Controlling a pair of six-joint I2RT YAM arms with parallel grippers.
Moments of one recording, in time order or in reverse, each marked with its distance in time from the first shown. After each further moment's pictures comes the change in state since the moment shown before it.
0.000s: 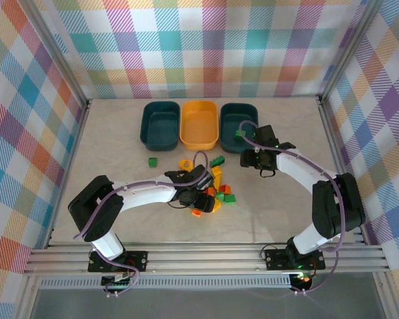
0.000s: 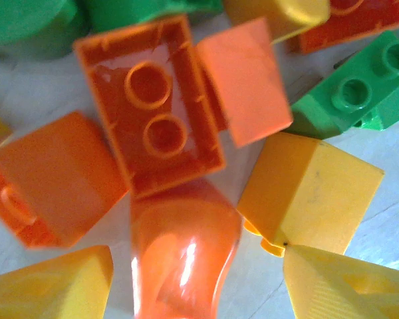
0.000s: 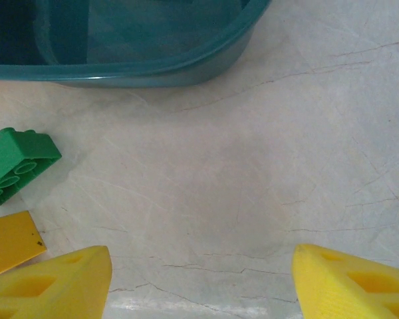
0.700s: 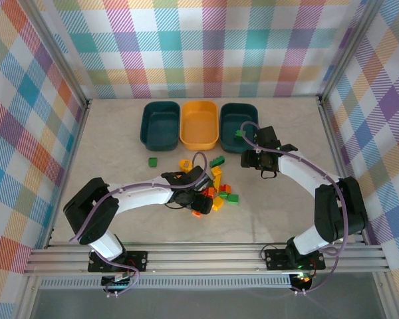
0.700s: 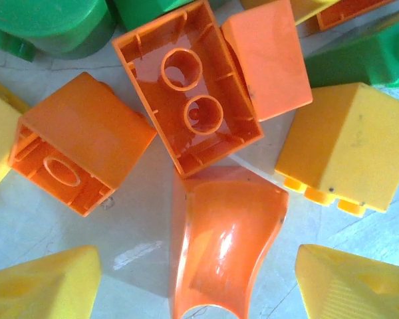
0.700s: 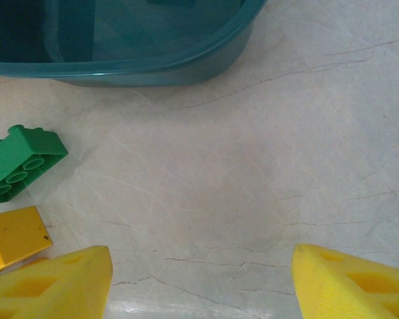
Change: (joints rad) left arm 0.000 -0.058 -0.045 -0.016 -0.042 0.077; right arm 0.000 -0.036 -0.027 0.011 -0.005 0.008
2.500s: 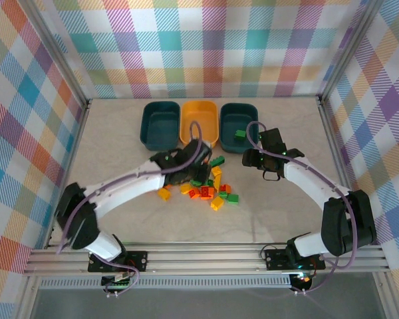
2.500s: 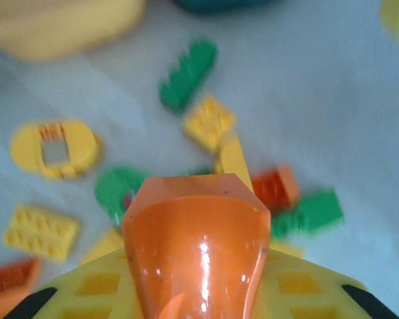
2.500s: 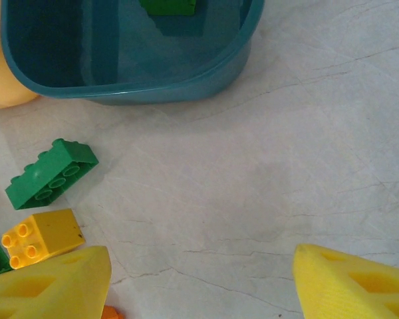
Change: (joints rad) left arm 0.083 -0.029 0.358 -0.116 -0.198 0.060; right arm 0.000 -0.116 -0.055 0.032 -0.008 0.060
